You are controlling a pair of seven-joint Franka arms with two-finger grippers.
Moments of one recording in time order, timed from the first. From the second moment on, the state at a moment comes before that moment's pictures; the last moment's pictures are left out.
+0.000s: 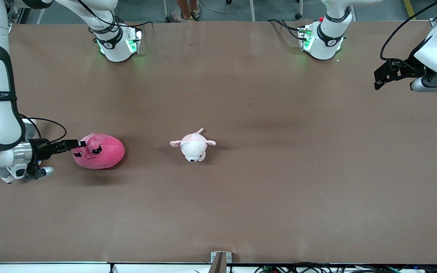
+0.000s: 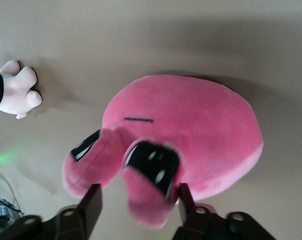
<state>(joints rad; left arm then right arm) -0.04 -0.09 -0.10 -1.63 0.01 1.53 -0.08 -0.17 0.55 -0.03 -1.51 0.37 1.59 -0.43</state>
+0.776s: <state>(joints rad) -0.04 -0.09 -0.10 -1.63 0.01 1.53 -0.08 -0.21 0.36 -0.03 -1.34 0.31 1.41 -0.30</state>
